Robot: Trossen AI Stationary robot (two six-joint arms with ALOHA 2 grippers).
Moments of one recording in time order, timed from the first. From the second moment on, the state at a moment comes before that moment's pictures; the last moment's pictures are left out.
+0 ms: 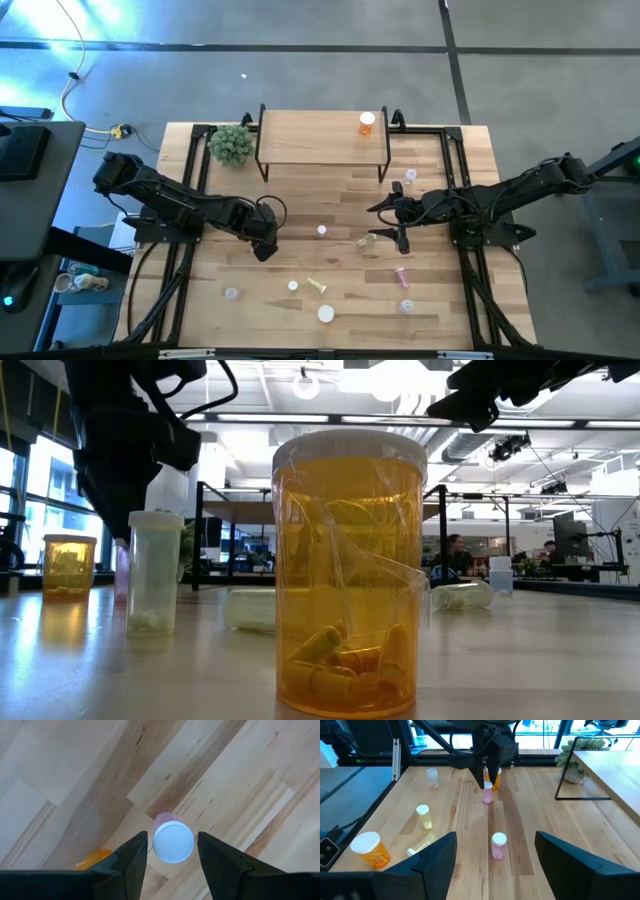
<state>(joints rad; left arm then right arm) -0.13 1.42 0.83 -0.79 -0.14 -0.92 0.24 0.96 0.58 0.04 0.18 0.07</state>
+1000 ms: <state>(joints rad) -0.11 1.41 0.89 -0.79 -0.10 -0.76 0.24 0.96 0.58 0.04 0.18 0.08</state>
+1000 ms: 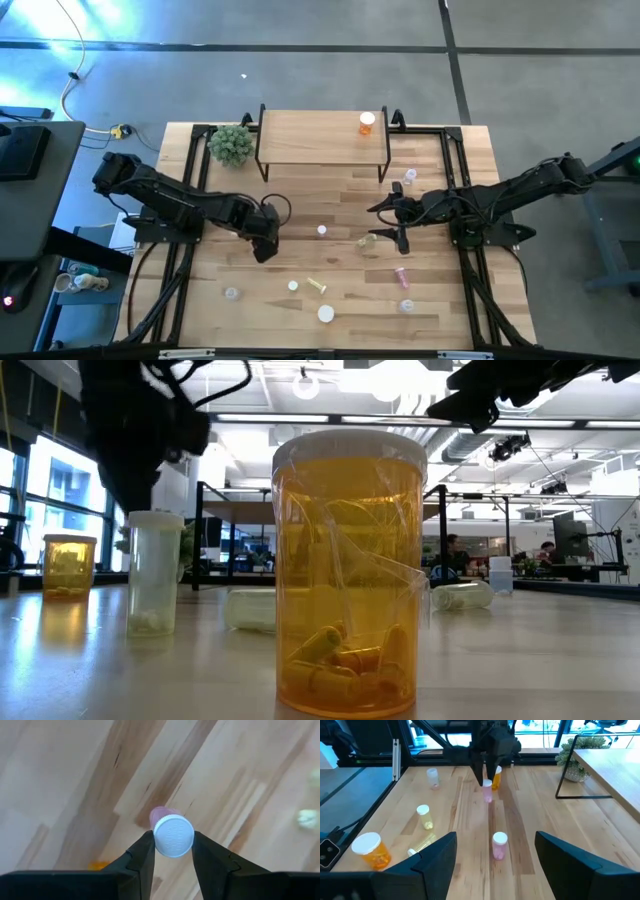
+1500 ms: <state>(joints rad) 0.18 1.41 1.22 -0.95 -0.09 -0.39 0.24 0.96 0.57 0.00 0.26 0.23</state>
